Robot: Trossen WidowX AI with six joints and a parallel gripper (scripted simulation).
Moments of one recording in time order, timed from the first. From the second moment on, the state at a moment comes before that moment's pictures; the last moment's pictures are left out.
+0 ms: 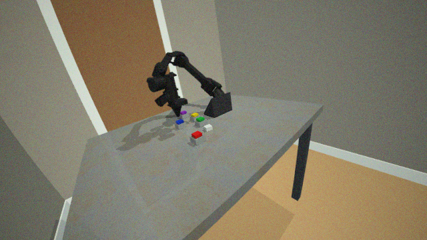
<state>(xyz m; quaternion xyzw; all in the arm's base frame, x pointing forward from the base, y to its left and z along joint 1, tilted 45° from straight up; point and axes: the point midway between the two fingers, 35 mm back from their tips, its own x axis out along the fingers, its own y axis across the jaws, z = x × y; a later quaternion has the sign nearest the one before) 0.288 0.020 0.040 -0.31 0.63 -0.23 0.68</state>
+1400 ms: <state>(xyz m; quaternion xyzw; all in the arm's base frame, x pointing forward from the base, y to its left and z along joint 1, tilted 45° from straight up) 0.286 0.007 0.028 -0.31 0.63 -0.23 0.67</state>
